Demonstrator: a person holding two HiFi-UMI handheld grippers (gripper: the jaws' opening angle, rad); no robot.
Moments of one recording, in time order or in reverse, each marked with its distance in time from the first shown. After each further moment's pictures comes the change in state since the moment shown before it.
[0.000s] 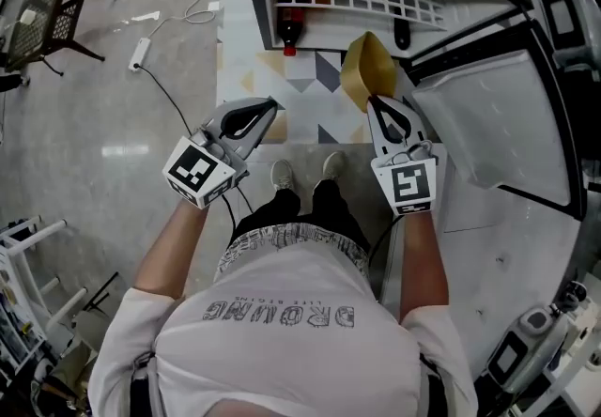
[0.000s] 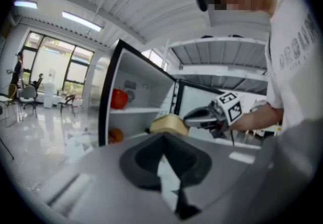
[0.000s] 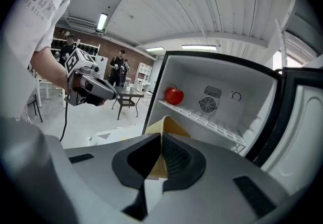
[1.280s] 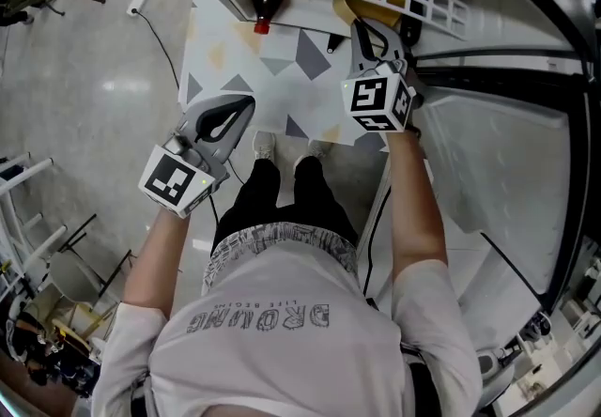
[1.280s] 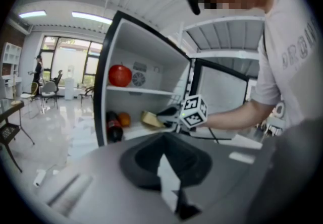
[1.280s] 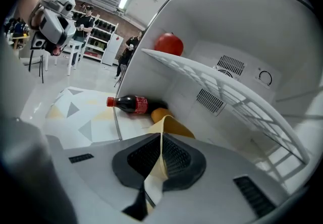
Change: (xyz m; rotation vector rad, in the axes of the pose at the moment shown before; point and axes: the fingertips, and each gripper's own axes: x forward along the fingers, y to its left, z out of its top) left arm 0.064 -0.008 -0.046 -0.062 0.132 0.217; right arm 0.162 -0.089 -0.091 -0.269 0.080 0.024
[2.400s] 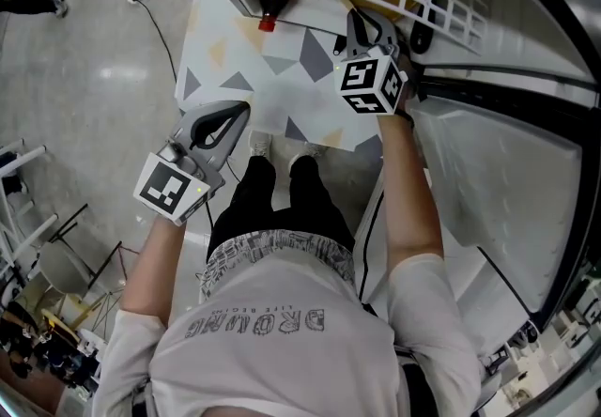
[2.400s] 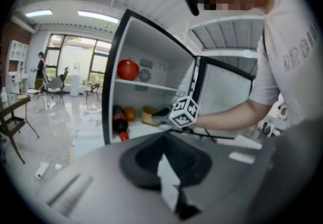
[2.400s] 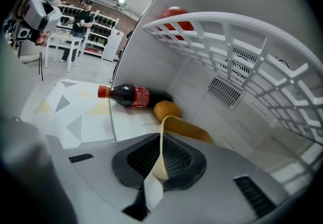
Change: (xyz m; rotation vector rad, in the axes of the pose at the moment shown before) left arm -0.006 0.006 -0.014 -0.057 -0.009 0.055; right arm 0.052 0.013 -0.010 -0.006 0.050 0.022
